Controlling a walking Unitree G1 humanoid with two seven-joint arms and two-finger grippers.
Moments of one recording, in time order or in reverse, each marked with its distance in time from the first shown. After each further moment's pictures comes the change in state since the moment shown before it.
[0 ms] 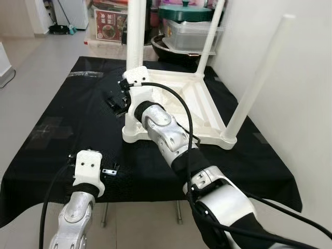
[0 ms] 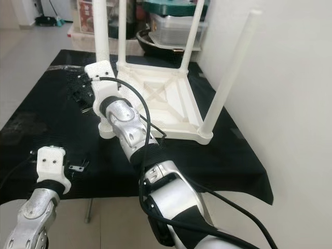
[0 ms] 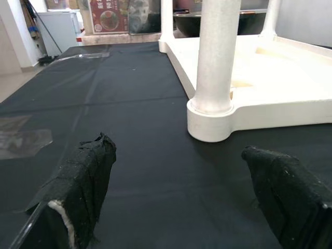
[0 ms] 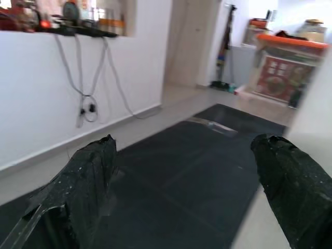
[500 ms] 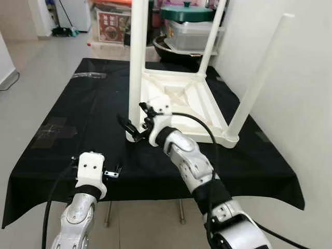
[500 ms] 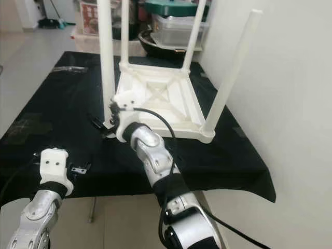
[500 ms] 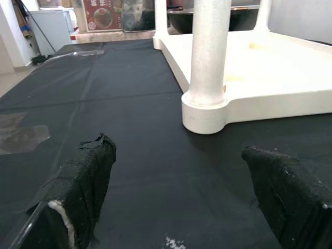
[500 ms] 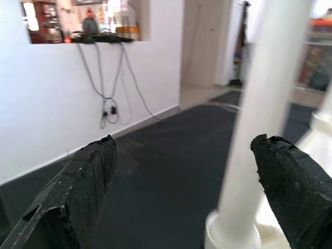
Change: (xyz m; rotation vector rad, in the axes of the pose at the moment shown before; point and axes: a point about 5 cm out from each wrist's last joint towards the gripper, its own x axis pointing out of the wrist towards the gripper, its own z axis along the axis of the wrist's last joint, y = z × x) left arm 0.001 -0.002 -0.005 0.000 0.018 -0.022; right arm -0.064 -0.031 -0.053 0.078 0.003 0.027
